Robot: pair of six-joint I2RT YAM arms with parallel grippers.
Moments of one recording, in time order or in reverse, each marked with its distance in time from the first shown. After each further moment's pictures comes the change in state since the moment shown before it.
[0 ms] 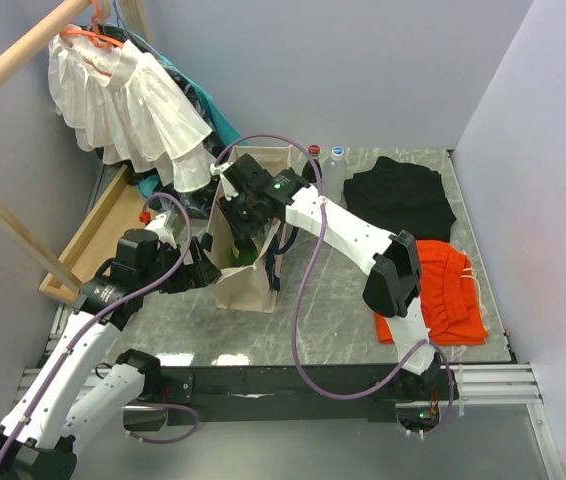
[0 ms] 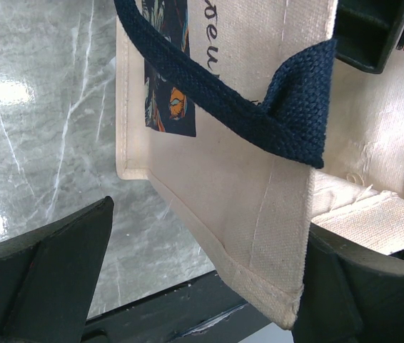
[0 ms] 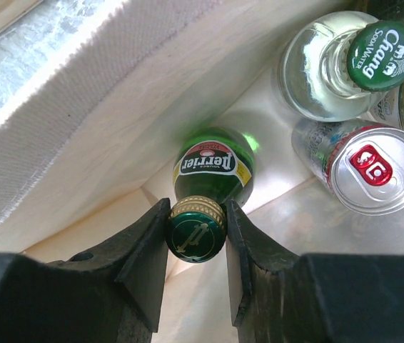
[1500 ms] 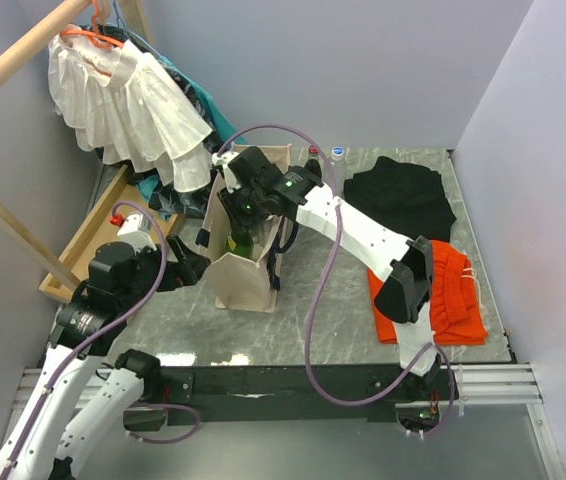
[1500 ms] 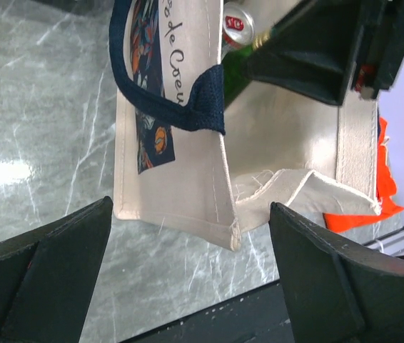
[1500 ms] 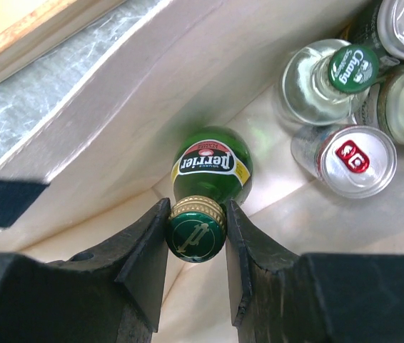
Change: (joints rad) left arm -0.003 -0.178 0.033 0.030 -0.095 -0.018; right arm 0.006 -0.076 0.006 0.013 0.000 0.000
